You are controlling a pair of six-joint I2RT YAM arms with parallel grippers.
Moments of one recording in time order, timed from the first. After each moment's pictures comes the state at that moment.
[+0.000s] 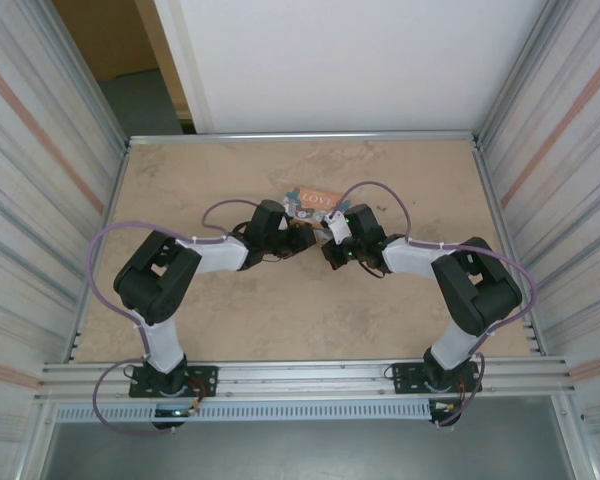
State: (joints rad) left arm -0.64 1.83 0.94 0.24 0.37 -0.93; right arm 0.55 1.67 0.80 0.06 -0.26 0.02
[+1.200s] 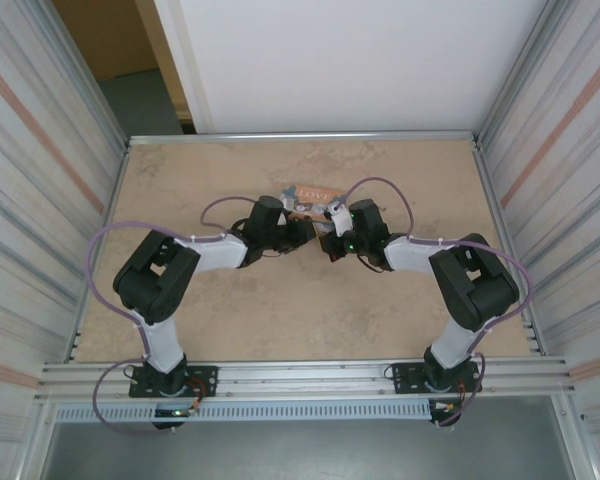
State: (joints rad) left arm -0.63 1.83 0.95 0.27 0.37 -0.98; right arm 0.51 1.70 0.80 0.21 -0.37 0.09
